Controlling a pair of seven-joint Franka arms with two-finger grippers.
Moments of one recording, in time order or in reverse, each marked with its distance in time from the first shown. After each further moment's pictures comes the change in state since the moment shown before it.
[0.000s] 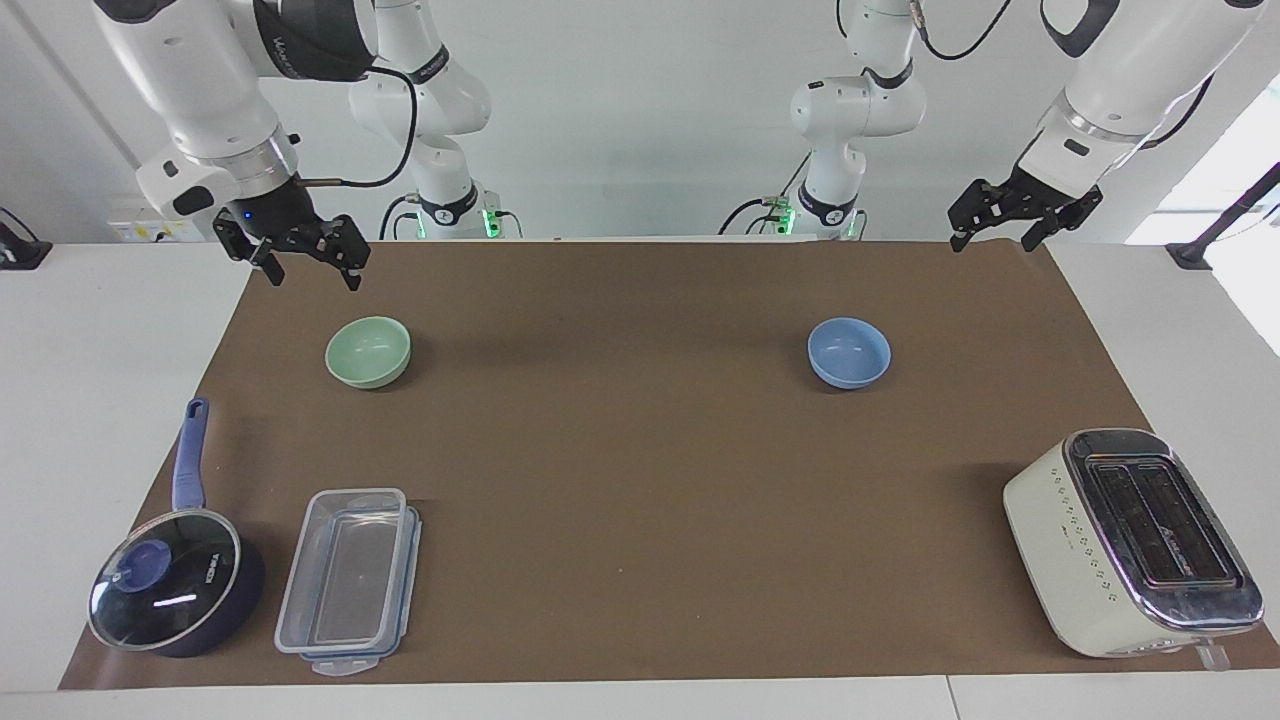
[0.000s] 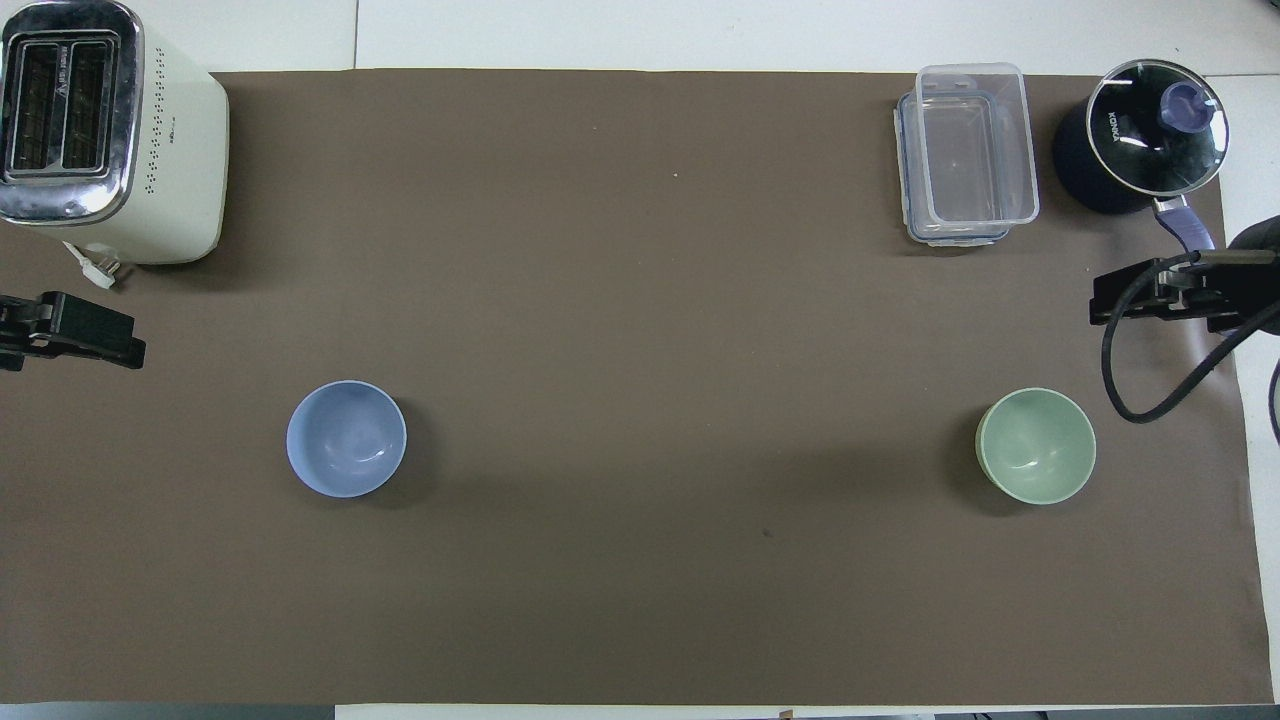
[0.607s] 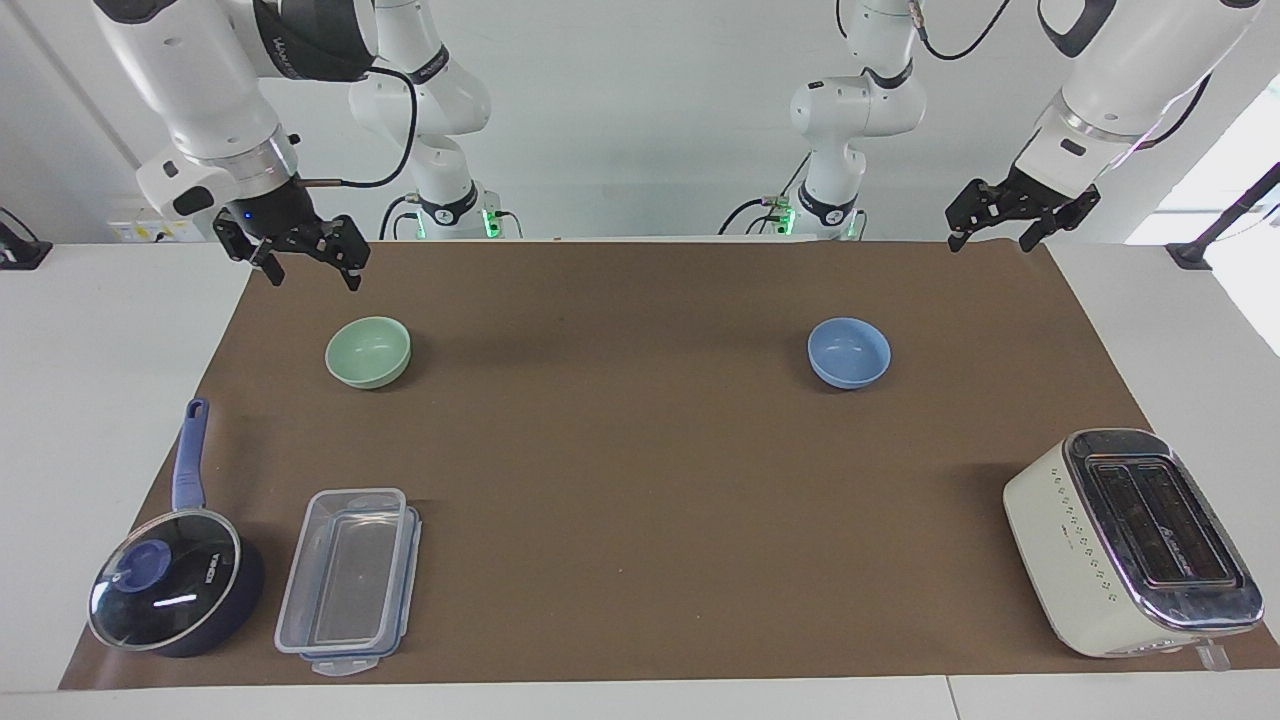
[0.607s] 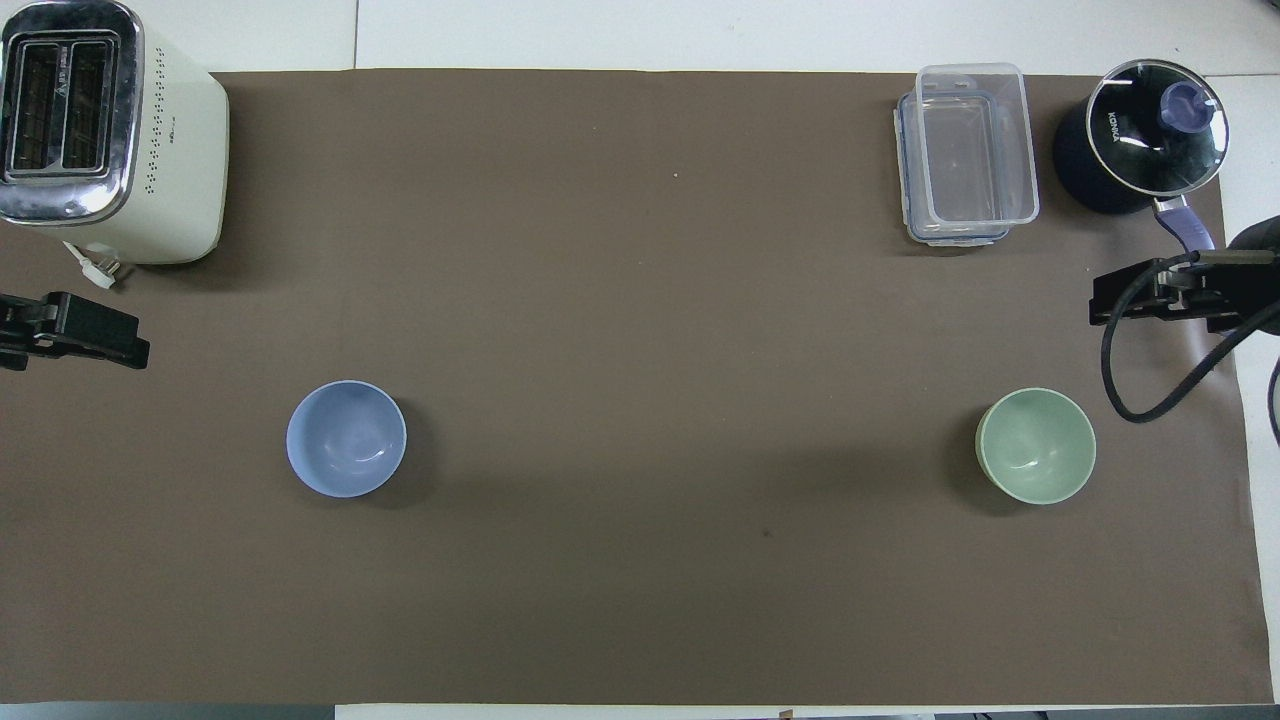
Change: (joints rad) left arm -0.001 0.000 -0.006 -0.001 0.000 0.000 0.000; right arm 0.000 0.000 0.000 -0.003 0.000 0.000 0.000
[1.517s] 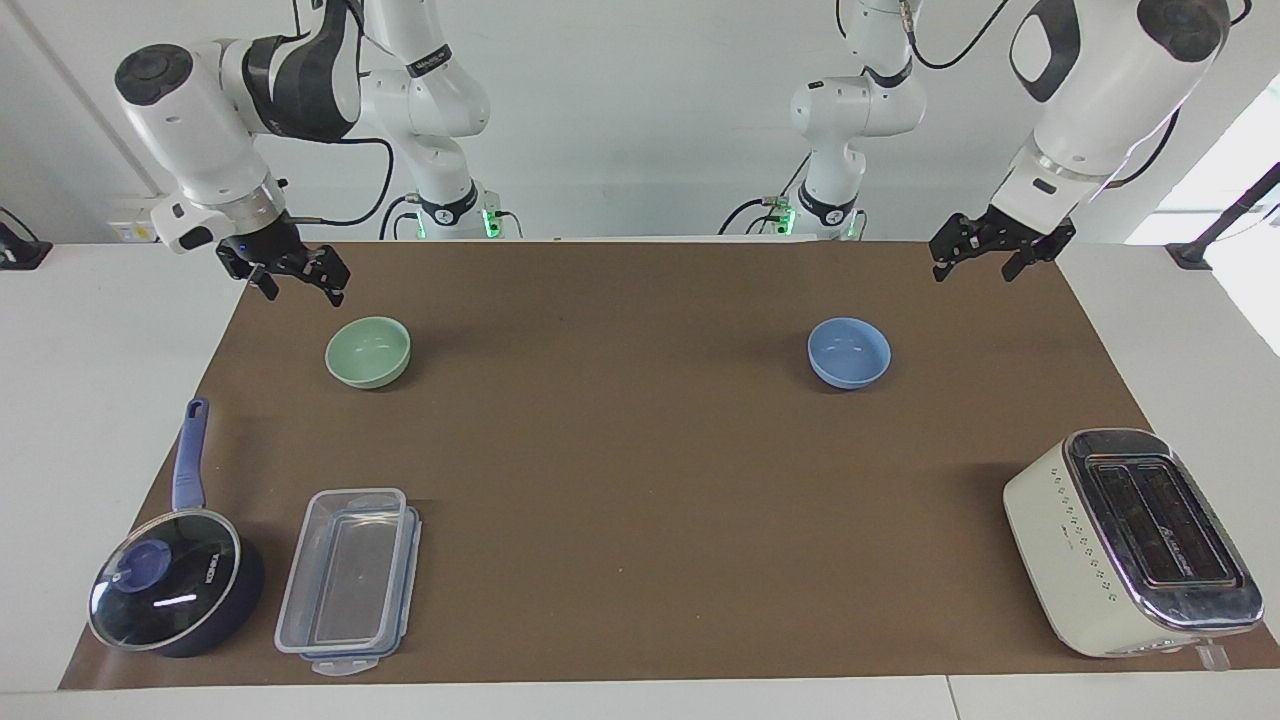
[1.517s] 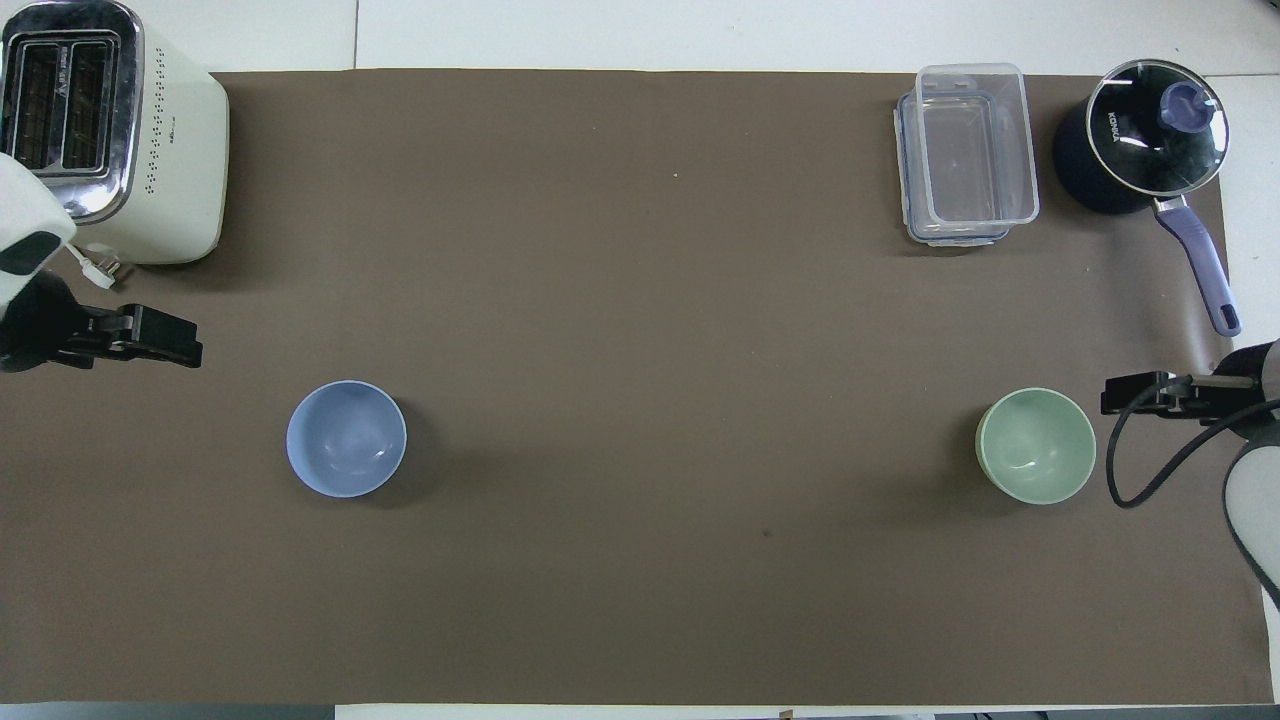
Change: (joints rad) left arm 0.001 -0.047 -0.003 -0.289 0.000 0.277 0.000; right arm -0.144 -0.207 -0.017 -0.529 0.003 0.296 -0.112
